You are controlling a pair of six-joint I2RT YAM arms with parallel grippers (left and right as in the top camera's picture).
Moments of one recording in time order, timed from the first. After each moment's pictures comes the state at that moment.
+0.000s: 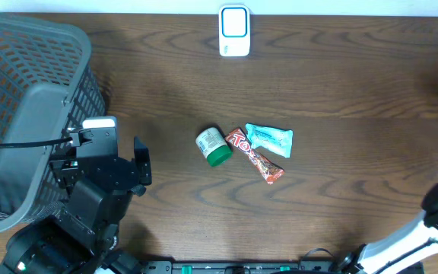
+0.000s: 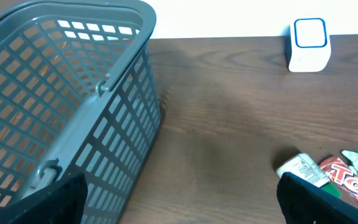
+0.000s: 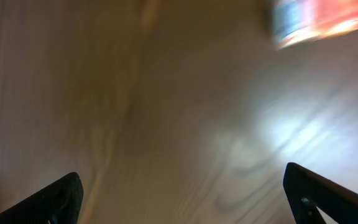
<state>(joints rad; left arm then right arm) -0.65 0.82 1.25 -1.16 -0.68 -0.38 -0.62 1.99 1.99 -1.40 -0.14 0.51</state>
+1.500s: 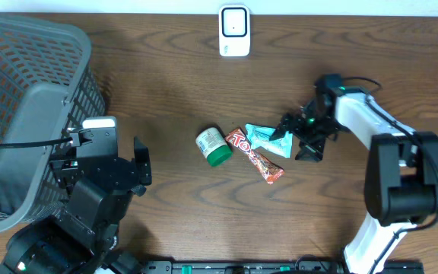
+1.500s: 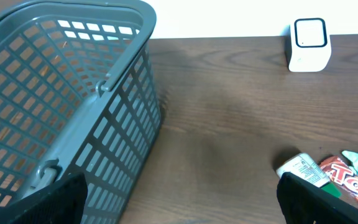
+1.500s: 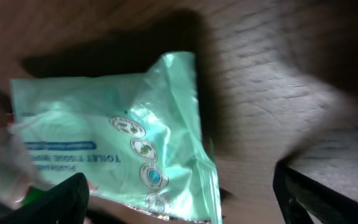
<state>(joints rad) -0.65 0.82 1.25 -1.16 -0.68 -0.38 0.07 1.96 1.21 -0.87 -0.56 0.52</state>
